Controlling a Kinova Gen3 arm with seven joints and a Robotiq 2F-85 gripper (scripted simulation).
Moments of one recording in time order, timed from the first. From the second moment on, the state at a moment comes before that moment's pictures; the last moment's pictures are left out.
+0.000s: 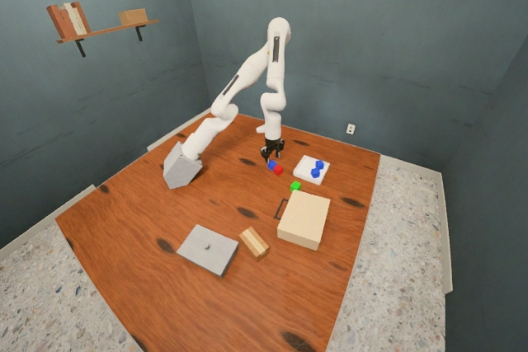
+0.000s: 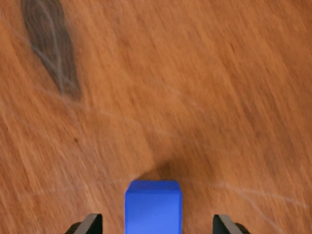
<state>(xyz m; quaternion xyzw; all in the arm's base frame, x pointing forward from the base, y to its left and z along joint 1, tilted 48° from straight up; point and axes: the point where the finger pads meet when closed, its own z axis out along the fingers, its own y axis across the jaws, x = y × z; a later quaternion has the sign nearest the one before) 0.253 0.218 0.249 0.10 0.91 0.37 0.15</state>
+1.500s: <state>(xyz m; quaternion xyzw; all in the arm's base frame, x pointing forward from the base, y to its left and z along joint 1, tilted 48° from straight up) 0.252 0.217 0.246 0.10 0.91 0.37 0.15</state>
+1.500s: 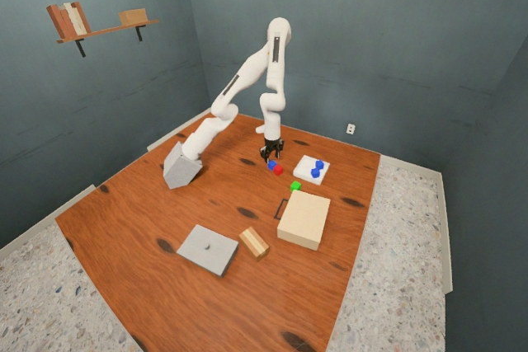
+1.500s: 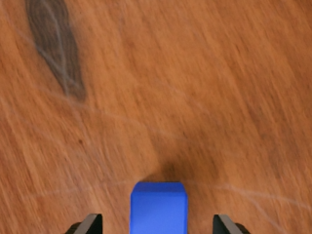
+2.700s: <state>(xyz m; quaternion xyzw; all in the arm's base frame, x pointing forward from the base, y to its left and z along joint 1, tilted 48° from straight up) 0.260 0.221 0.244 0.10 0.91 0.38 0.15</state>
